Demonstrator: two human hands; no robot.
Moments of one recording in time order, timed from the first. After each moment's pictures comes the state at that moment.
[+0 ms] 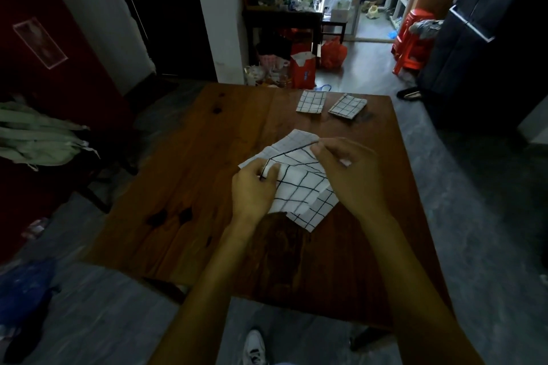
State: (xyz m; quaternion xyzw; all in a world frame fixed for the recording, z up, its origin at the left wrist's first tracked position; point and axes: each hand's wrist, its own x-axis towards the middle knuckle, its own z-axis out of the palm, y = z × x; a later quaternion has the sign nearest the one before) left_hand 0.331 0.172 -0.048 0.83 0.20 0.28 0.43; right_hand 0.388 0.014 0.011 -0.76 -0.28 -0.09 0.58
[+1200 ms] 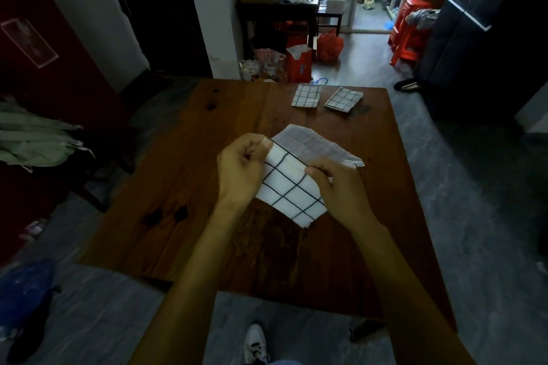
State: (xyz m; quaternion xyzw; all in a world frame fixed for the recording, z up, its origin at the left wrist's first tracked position) left_hand 0.331 0.170 -0.003 0.79 0.14 0.31 0.52; right_hand 0.403 0.004 -0.044 -0.83 -0.30 -0.04 0.47
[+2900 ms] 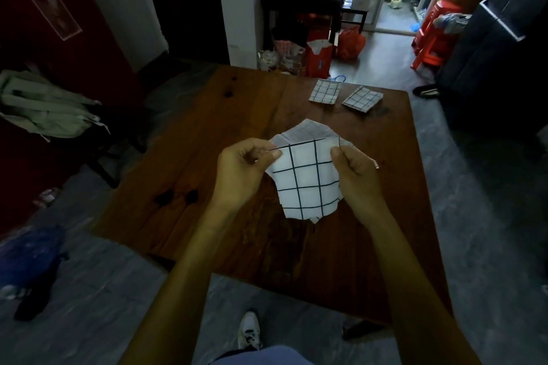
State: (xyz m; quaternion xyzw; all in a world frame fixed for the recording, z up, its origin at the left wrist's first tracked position) left_hand 0.302 0.191 -0.015 0.79 0.13 0.29 0.53; right_hand 0.396 0.017 -0.024 -0.76 -0.23 0.06 0.61
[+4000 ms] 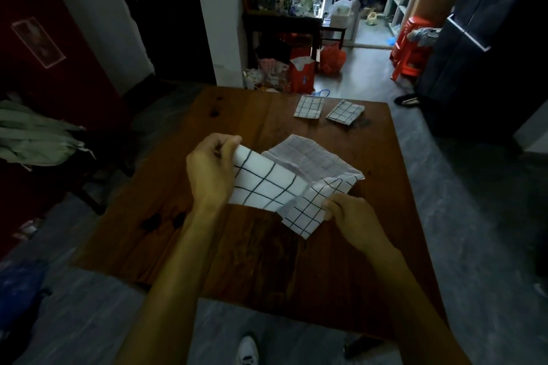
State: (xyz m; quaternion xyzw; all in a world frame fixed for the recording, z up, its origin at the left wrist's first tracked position) left_hand 0.322 0.206 0.006 0.81 0.22 0.38 0.40; right_hand 0.415 -0.023 -0.077 -0.90 -0.28 0.05 0.33
